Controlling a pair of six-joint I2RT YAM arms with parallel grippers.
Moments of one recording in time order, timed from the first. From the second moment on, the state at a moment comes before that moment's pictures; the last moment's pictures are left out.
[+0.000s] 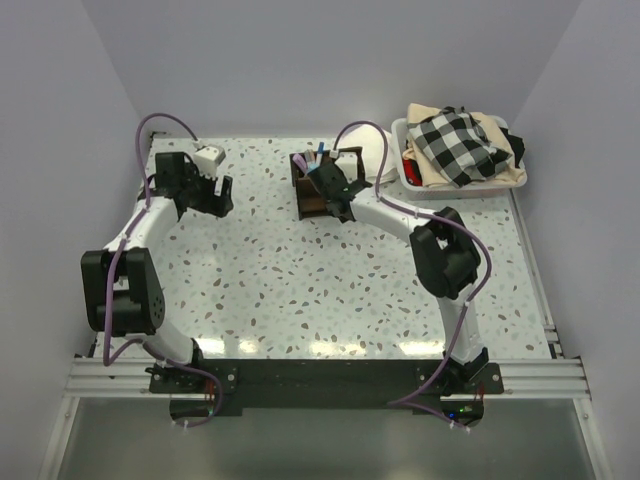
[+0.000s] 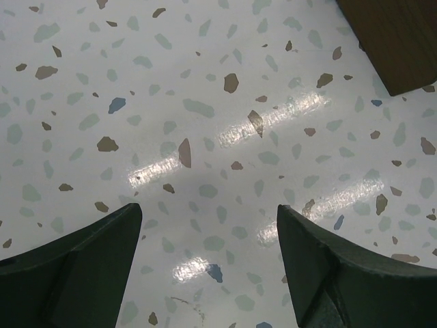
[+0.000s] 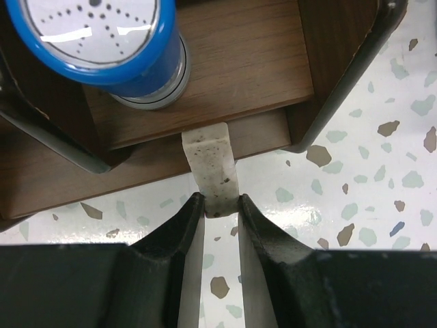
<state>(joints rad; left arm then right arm) 0.07 1.61 1.14 -0.31 0.37 0.30 0.67 2.10 1.65 -0.51 0.61 0.57</state>
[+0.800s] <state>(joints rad) 0.07 1.61 1.11 -0.30 0.38 0.29 0.60 2.08 1.62 -0.41 0.41 0.36</state>
